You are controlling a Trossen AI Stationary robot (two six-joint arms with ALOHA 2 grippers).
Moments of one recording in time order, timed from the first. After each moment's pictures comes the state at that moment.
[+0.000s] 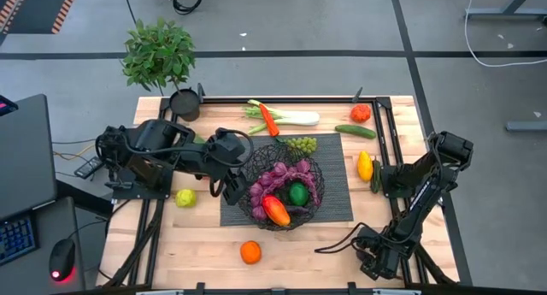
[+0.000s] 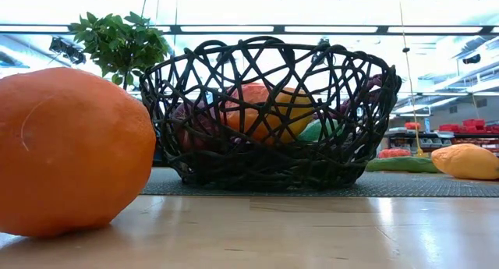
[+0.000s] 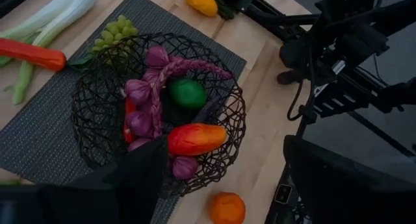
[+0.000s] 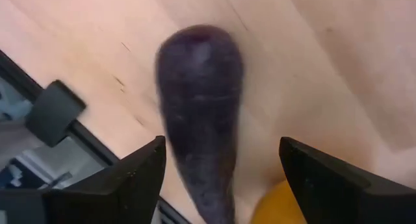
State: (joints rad) left arm -0.32 1.72 2.32 -1.45 -0.30 -0.83; right arm 1.05 1.60 0.82 -0.51 -0.10 1.80
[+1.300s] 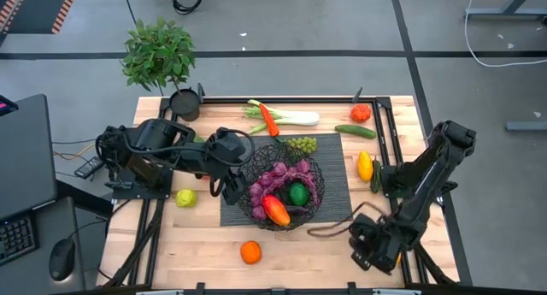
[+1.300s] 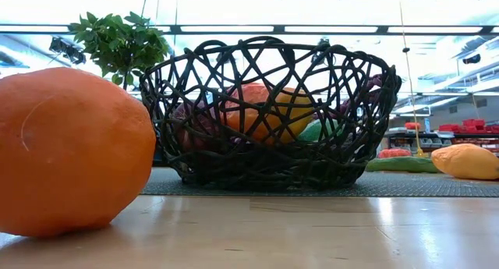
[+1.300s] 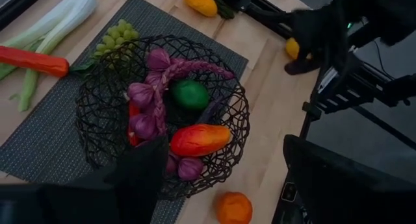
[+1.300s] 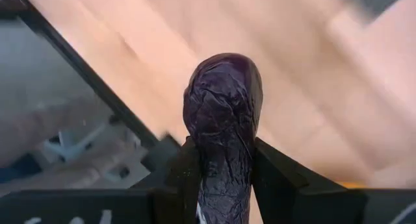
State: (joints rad) left arm -0.32 1.72 2.32 -1.45 -0.30 -0.79; right arm 0.94 1.46 1.05 -0.84 0.10 1.75
